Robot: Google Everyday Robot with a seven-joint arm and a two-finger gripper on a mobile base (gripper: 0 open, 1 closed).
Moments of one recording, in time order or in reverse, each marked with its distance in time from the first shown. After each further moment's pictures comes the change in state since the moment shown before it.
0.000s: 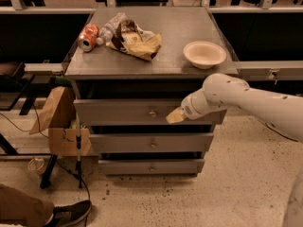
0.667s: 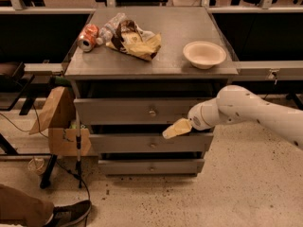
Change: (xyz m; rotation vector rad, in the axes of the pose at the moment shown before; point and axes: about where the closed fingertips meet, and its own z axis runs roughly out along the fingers) arm 0.028 0.024 -0.018 -0.068 -0.065 0.013
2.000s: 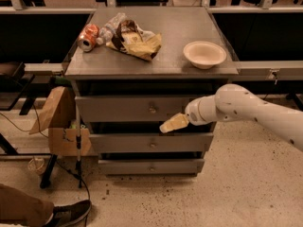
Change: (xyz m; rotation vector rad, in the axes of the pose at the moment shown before) arm -0.025 -0.009 0.005 0.012 -0.094 -0.044
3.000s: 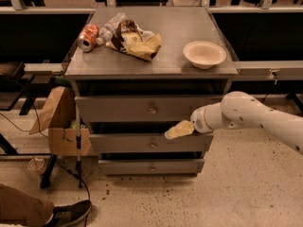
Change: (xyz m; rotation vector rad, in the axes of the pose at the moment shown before) arm 0.038 -0.004 -0.001 -0.020 0.037 0.082
